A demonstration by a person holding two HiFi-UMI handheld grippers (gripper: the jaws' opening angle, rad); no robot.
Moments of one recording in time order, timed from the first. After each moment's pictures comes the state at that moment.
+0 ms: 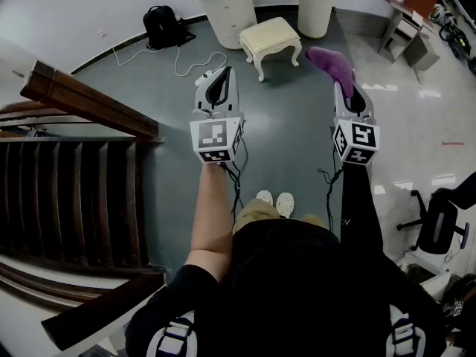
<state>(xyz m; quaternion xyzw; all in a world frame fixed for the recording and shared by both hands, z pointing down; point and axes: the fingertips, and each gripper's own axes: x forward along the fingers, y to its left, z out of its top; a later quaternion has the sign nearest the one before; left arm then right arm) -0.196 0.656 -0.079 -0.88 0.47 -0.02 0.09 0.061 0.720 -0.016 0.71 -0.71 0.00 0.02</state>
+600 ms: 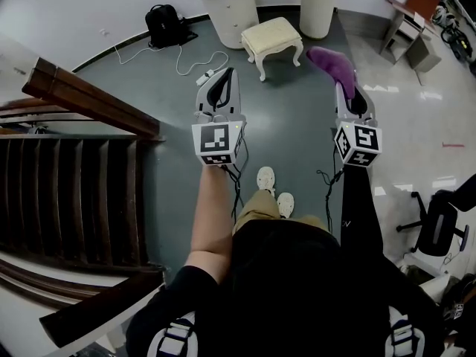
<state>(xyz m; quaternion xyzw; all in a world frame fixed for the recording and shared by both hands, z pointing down) -0.195 0.669 -0.082 -0.88 0.47 -0.02 0.11 0.060 0.729 -0.020 0.70 -0.71 0.00 0.00</state>
